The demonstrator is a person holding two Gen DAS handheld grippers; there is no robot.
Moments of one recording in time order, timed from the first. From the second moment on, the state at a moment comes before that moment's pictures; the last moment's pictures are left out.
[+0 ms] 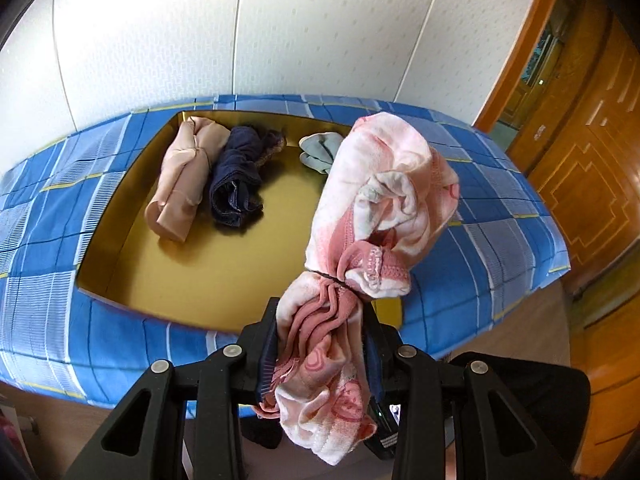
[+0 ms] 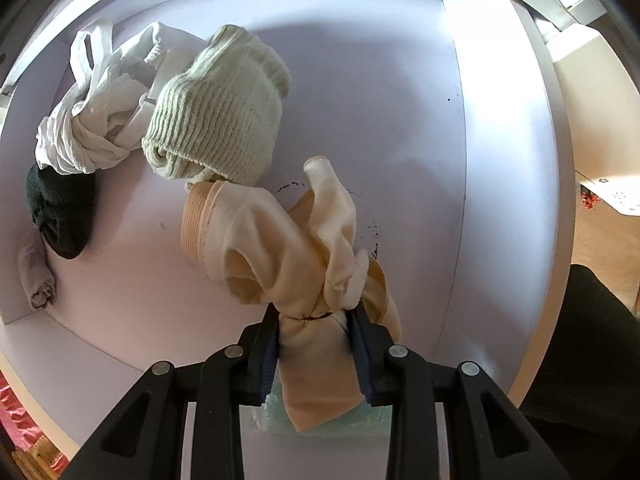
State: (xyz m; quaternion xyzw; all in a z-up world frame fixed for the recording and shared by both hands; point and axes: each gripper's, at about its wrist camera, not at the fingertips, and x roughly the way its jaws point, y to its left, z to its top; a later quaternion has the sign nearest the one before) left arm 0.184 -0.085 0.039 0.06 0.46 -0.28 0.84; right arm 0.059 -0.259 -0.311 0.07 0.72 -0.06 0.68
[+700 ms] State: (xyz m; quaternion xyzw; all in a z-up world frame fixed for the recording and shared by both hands) left arm 0.296 -0.133 0.003 0.02 0.55 -0.19 0.81; right arm 0.061 -0.280 -0.313 0.11 0.72 -0.06 0.68
